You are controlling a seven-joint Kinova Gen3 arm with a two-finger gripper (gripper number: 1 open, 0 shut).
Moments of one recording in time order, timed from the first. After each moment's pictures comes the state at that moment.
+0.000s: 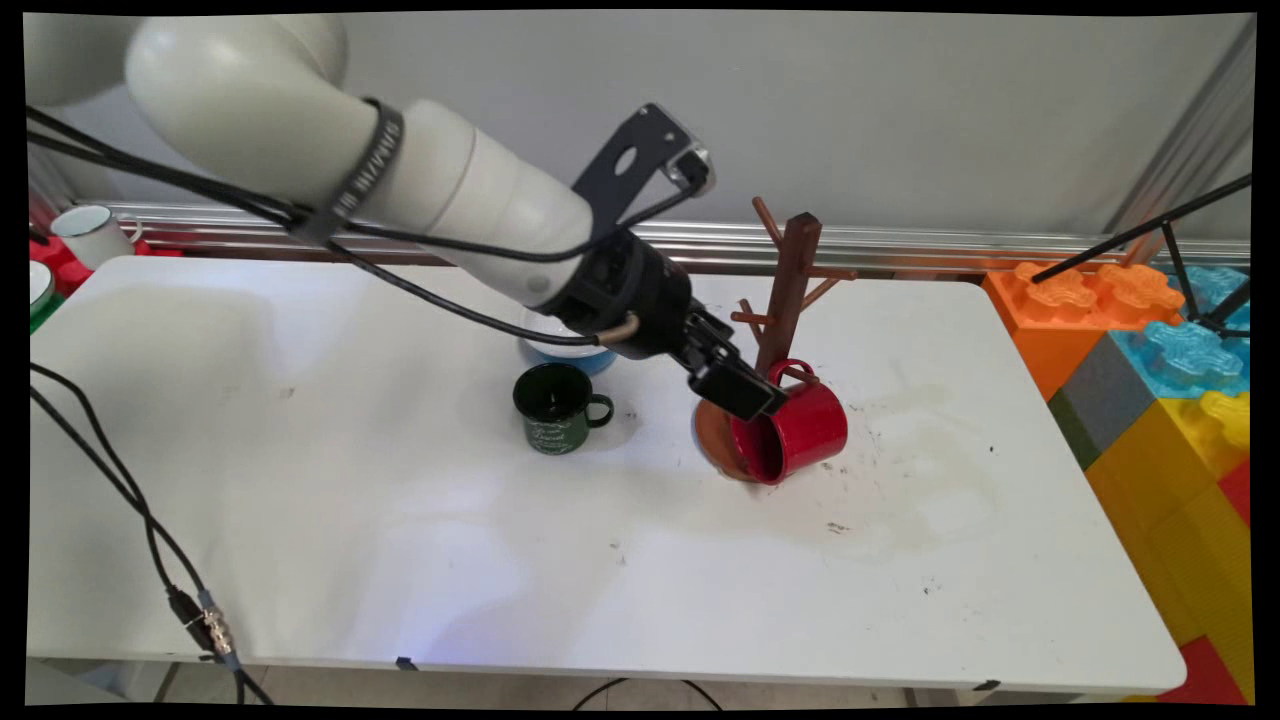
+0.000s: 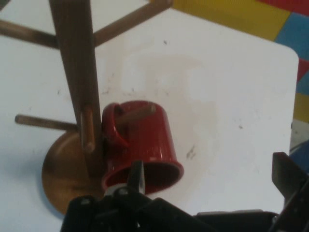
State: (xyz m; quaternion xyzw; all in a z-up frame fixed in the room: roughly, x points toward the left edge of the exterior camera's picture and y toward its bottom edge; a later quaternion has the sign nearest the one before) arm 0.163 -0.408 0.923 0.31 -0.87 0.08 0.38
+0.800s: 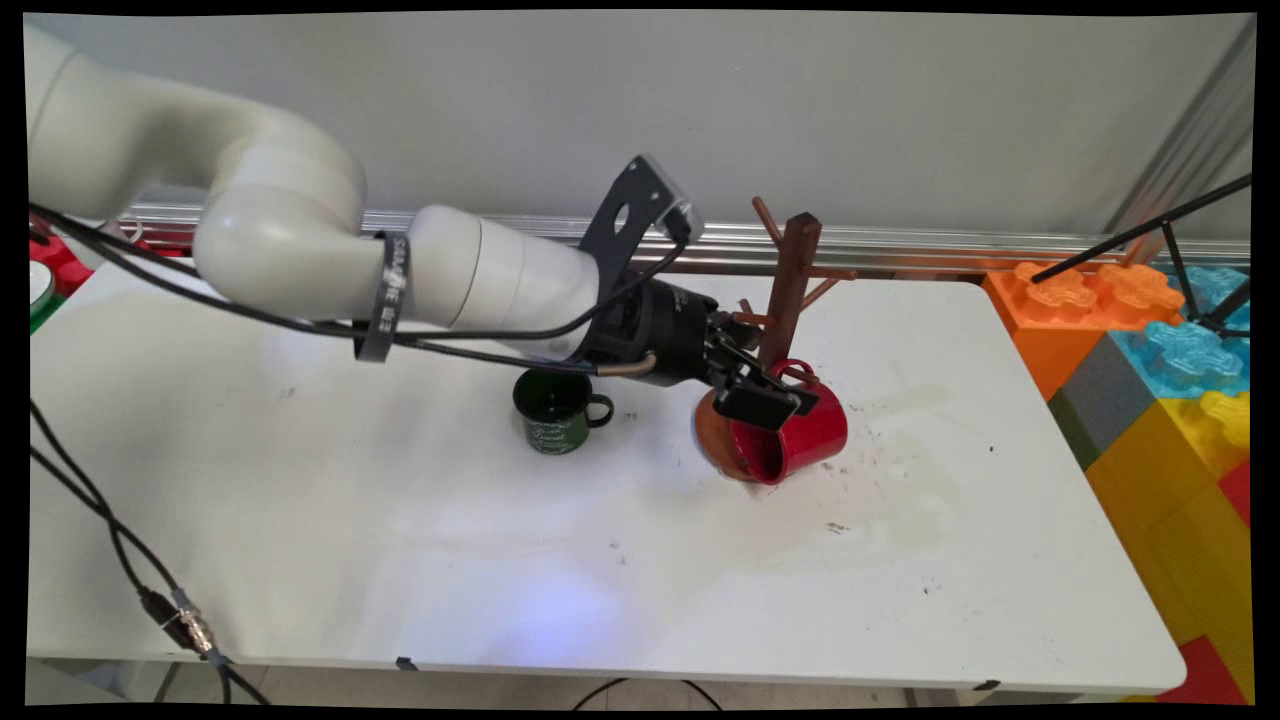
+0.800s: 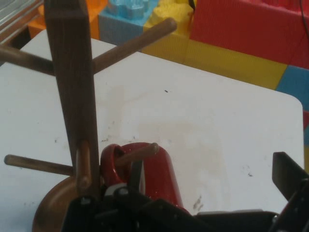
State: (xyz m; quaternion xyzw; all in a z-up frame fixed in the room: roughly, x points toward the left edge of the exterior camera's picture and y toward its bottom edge) arm 0.164 -0.405 0.866 0.29 -0.83 0.11 0.46
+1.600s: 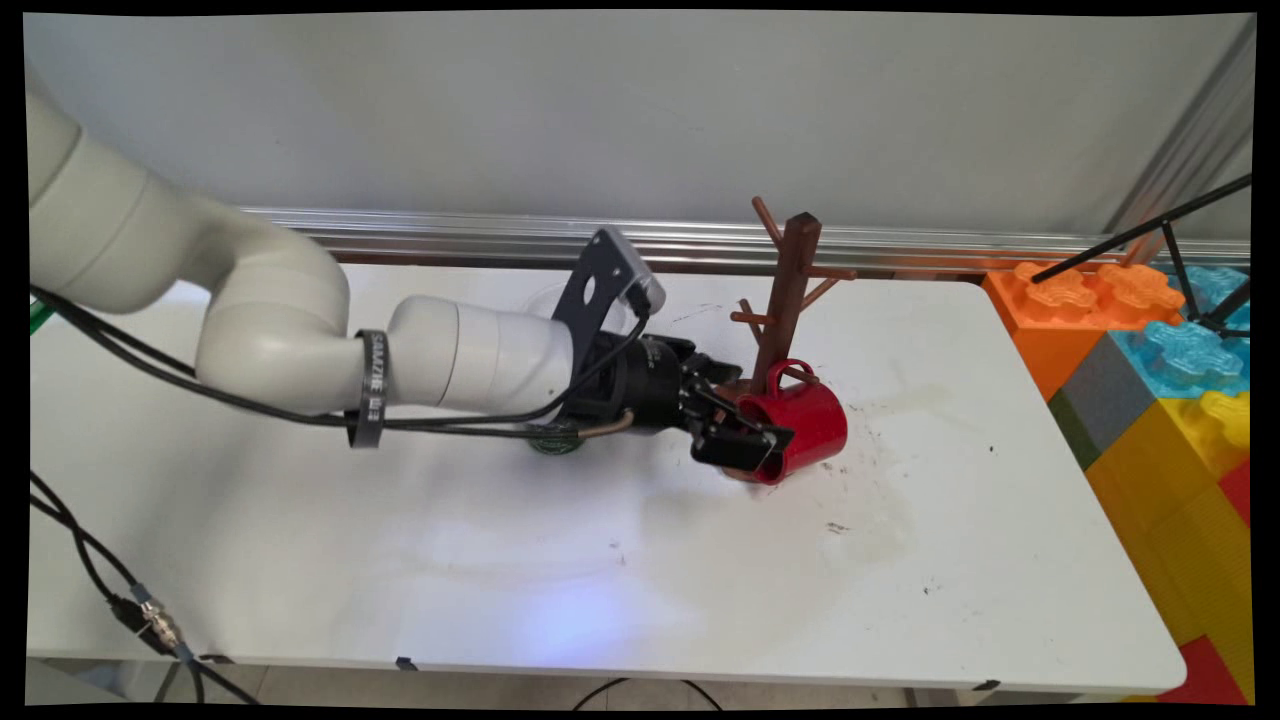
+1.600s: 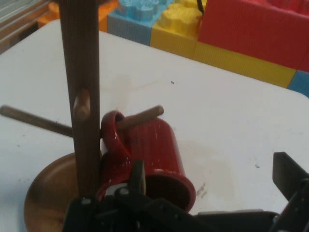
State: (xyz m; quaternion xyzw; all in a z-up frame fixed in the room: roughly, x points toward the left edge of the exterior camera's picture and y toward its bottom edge) arm 0.176 -0.382 0.813 0.31 -0.81 0.11 0.49
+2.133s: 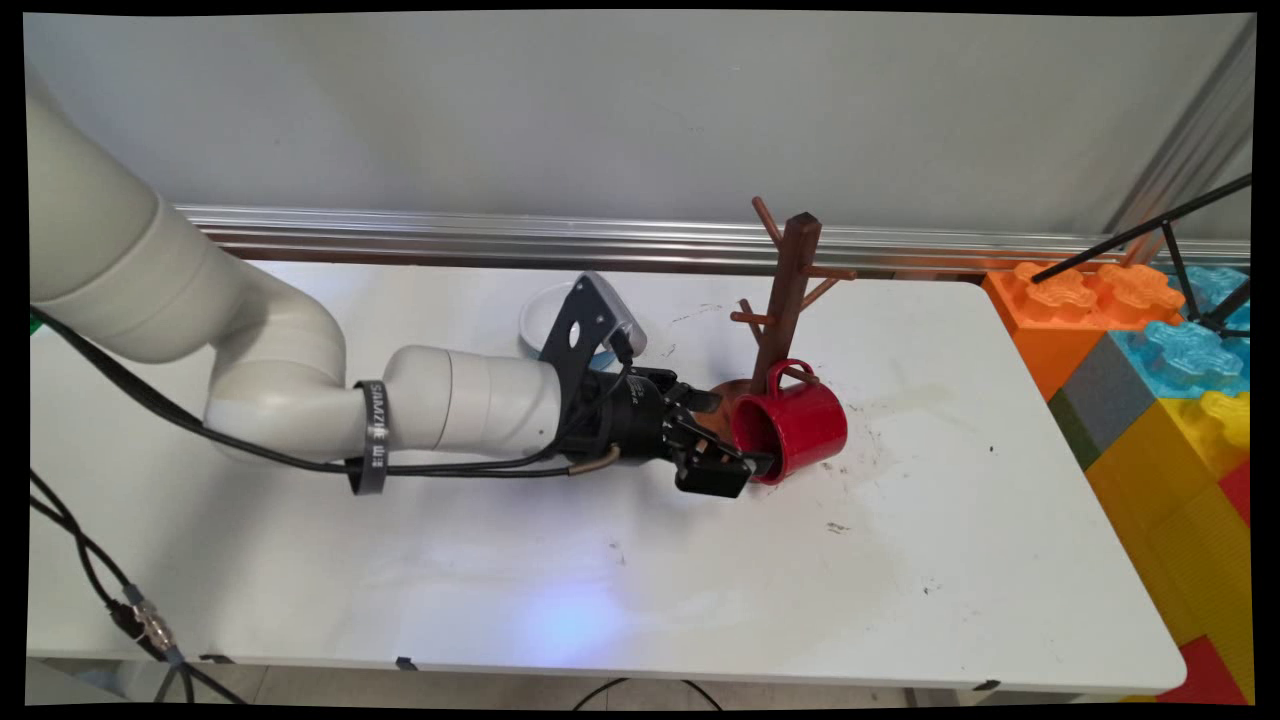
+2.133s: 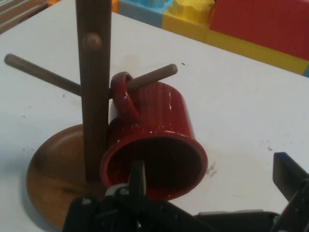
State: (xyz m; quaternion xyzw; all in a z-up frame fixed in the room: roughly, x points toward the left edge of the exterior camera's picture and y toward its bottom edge) arm 0.183 -0.370 0.777 0.33 -0.80 0.11 0.49
